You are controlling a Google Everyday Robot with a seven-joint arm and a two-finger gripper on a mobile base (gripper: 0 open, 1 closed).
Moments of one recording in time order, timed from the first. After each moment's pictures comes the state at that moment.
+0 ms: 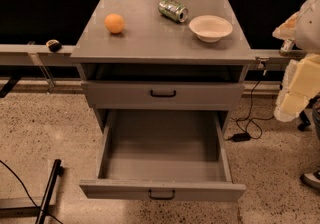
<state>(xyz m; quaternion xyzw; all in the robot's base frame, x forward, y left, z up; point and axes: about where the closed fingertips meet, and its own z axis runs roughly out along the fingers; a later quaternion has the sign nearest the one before) 0.438 -0.217 0.976 -0.60 0.78 -0.03 0.16</state>
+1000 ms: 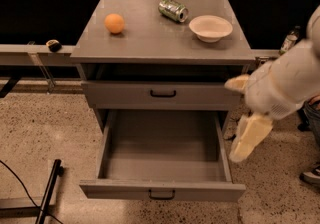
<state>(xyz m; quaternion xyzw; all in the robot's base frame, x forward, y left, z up) 0.445 -0.166 0.852 -0.65 0.73 0.07 0.21</state>
